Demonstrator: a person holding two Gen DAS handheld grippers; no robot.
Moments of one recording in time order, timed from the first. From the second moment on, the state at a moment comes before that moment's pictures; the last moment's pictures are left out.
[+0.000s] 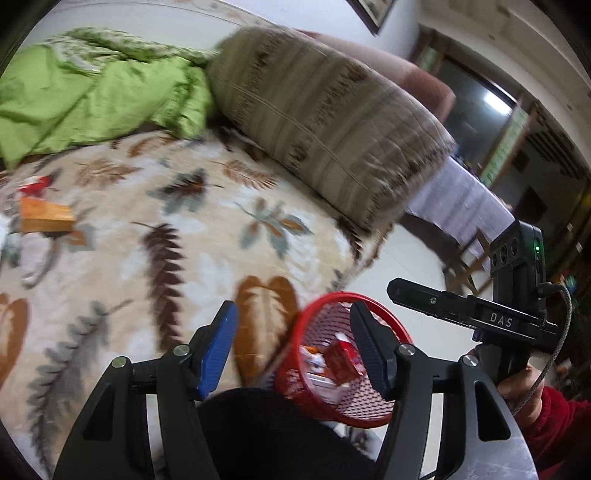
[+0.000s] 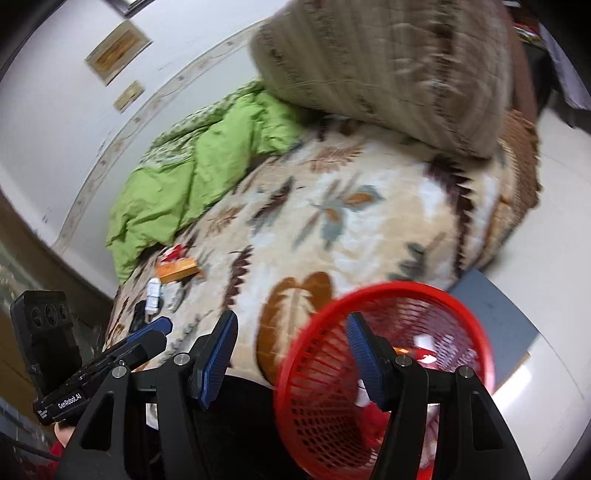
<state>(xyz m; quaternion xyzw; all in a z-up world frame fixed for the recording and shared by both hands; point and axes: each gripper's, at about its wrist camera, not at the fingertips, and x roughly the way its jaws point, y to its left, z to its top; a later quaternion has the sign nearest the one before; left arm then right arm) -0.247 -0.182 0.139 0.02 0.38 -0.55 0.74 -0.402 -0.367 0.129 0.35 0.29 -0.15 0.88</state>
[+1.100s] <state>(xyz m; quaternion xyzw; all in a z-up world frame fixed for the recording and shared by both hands) -0.080 0.046 0.106 -0.13 0.39 -0.26 0.87 -0.127 -0.223 0.105 0.24 0.40 0.04 0.89</state>
